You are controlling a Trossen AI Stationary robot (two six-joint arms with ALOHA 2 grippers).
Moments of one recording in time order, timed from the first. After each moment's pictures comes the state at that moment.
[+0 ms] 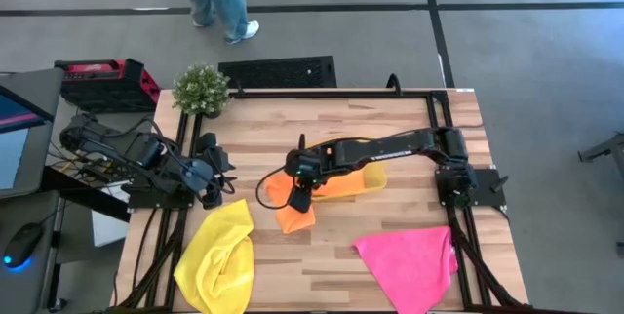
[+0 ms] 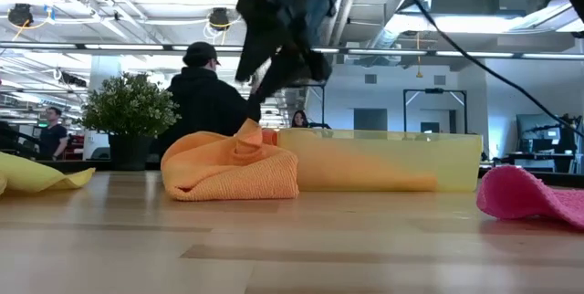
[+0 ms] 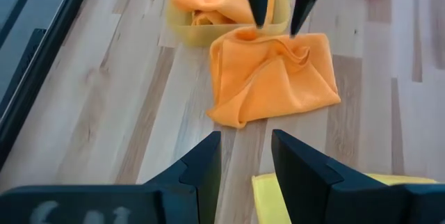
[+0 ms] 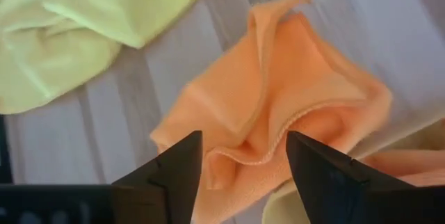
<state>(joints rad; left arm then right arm) -0.37 0.97 1.11 -1.13 -0.41 -0.45 0.06 2.04 1.70 -0.67 -0.08 0.42</state>
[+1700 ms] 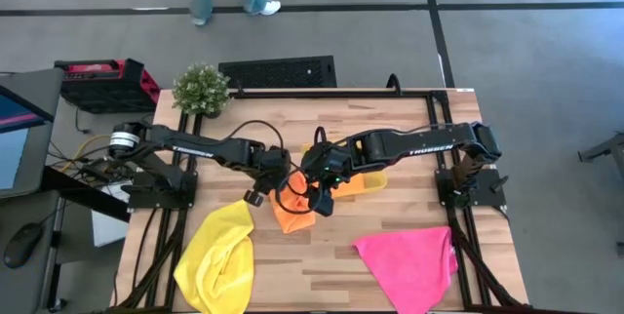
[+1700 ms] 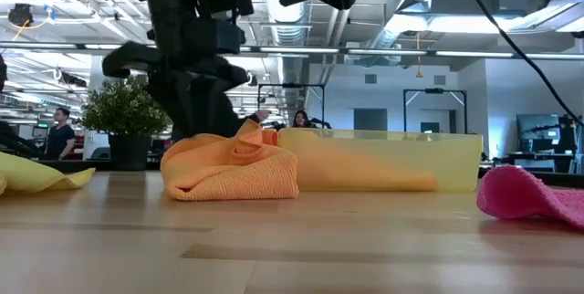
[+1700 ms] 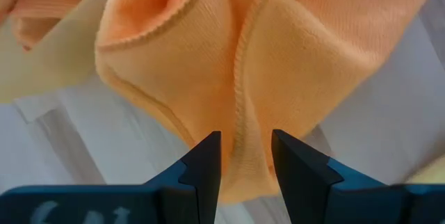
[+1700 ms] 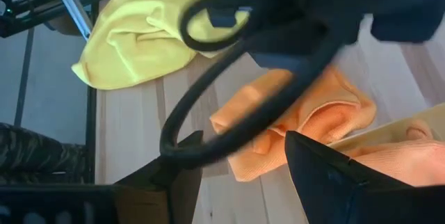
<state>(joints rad) 0.03 1.58 1.01 -0.68 0.01 0.52 0.13 1.80 1.70 -0.77 -0.08 0.34</state>
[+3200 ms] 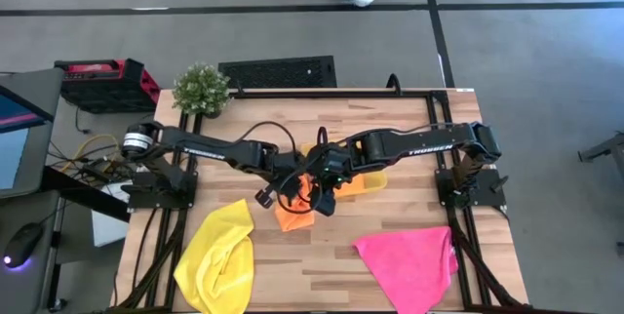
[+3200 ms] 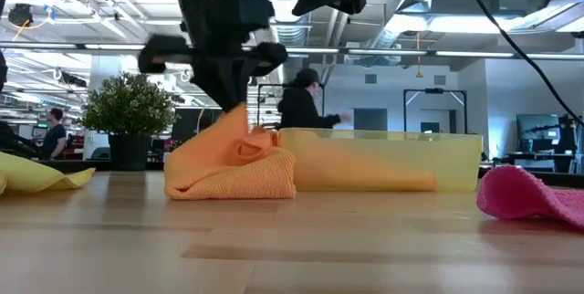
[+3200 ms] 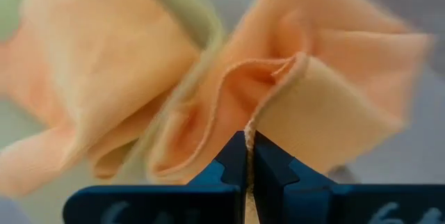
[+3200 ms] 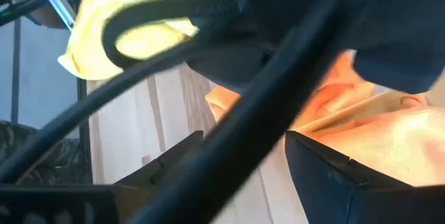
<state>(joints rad) -0.01 1.68 1.16 -0.63 0.02 0.75 0.13 1.80 1.70 -0.84 -0.08 0.39</state>
